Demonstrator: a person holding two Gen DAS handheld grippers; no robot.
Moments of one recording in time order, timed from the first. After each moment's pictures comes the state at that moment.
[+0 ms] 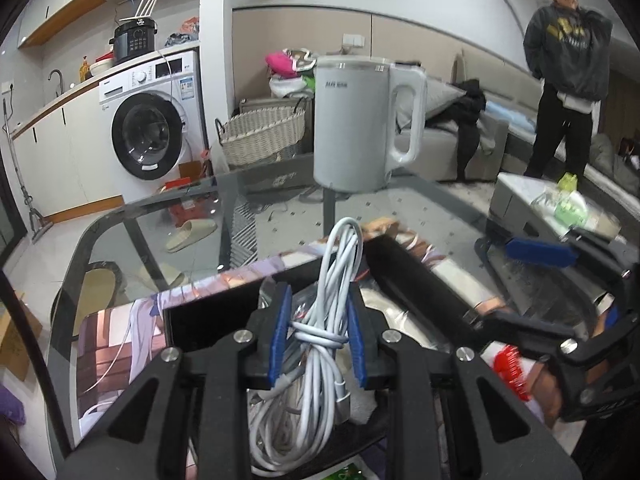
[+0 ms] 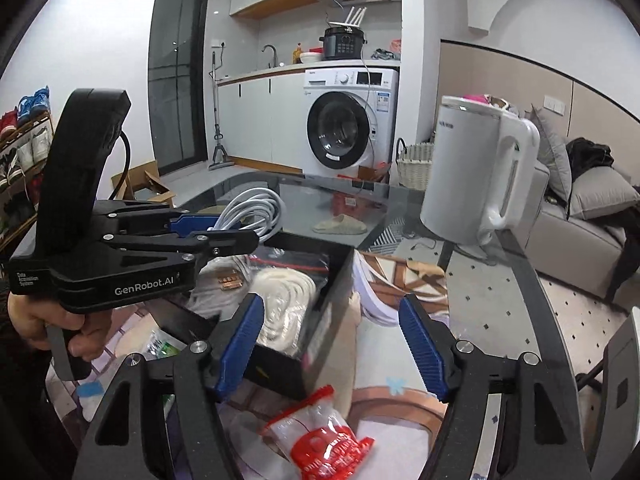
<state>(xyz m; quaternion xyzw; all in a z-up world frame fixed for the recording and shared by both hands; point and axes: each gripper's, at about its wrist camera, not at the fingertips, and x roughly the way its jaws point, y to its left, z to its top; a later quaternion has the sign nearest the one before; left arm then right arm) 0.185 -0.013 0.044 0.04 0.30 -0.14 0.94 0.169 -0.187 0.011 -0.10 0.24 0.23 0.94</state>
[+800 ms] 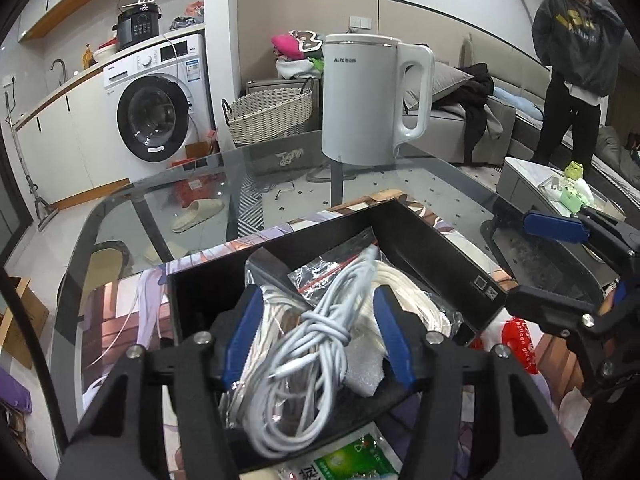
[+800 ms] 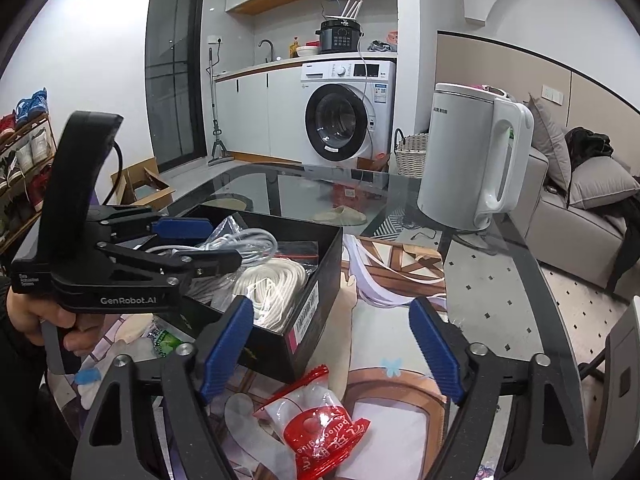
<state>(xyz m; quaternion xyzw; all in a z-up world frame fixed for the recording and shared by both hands) 0.172 -0.007 0.038 0.04 0.33 -0.13 0.93 0.168 -0.193 0.009 -0.09 0.25 0.23 0.94</state>
